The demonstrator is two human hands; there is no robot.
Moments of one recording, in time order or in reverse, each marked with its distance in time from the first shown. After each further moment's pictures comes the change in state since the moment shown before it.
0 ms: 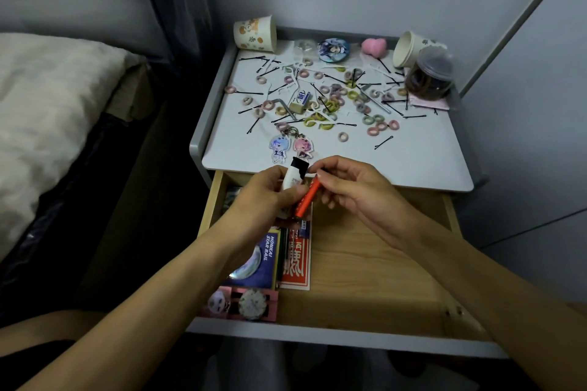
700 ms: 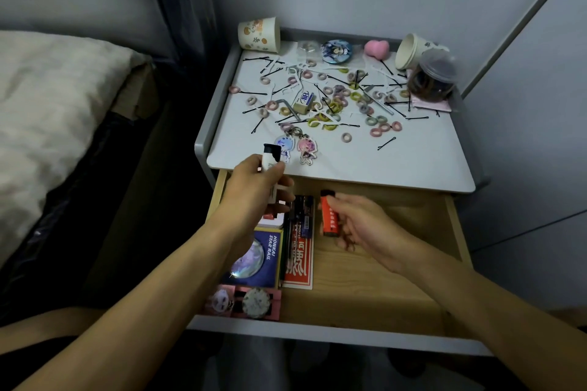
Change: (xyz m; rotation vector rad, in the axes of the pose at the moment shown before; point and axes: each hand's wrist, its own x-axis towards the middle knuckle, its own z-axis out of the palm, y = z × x) left_hand 0.000 0.008 -0.006 -0.087 0.275 0.032; right_hand -0.016 0.034 0.002 -0.128 0.028 0.270
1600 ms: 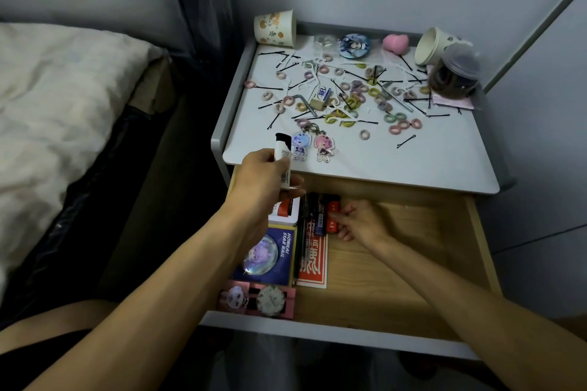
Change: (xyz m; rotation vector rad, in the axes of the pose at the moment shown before) left_hand 0.009 0.007 -0.006 -0.032 0.103 -0.052; right_hand 0.093 0.072 0.000 -0.194 0.299 0.060
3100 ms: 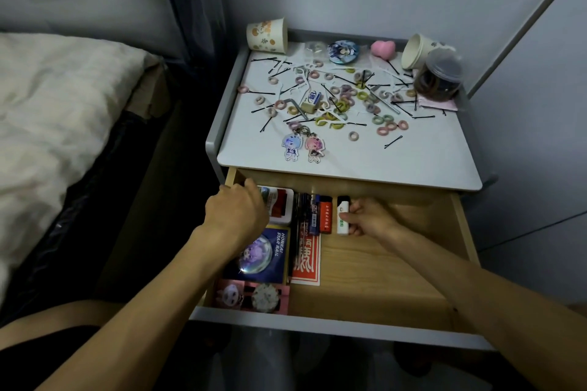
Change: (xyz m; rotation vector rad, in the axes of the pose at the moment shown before) left_hand 0.013 -0.040 -0.026 1.626 0.028 0.285; right_hand -0.019 -0.015 -0.038 -0.087 -0.063 0.067
